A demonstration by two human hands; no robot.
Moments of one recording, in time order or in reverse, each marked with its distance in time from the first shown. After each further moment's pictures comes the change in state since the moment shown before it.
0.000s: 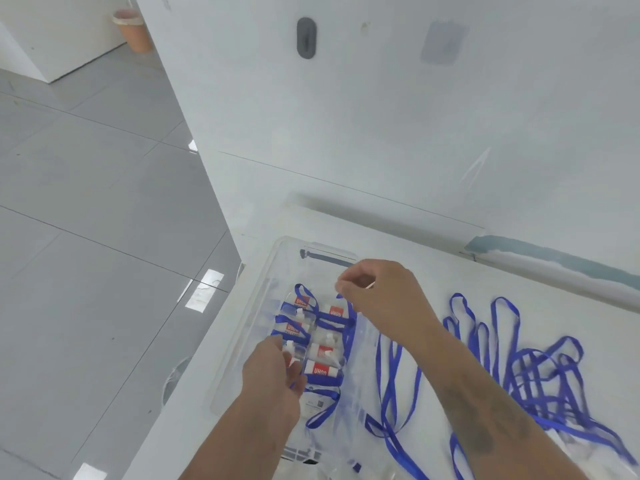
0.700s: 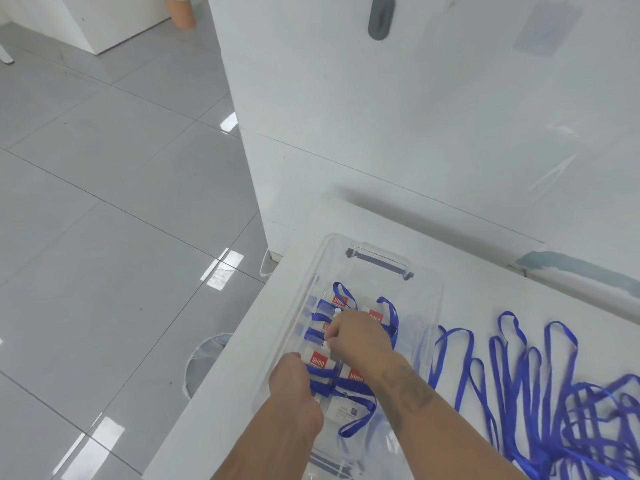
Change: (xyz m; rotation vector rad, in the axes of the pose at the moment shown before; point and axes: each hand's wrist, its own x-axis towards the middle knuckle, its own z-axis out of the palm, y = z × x) left_hand 0.033 0.013 -0.012 -0.002 0.157 -0.122; right_hand 0.046 0.029 0.152 -0.547 -0.398 0.137
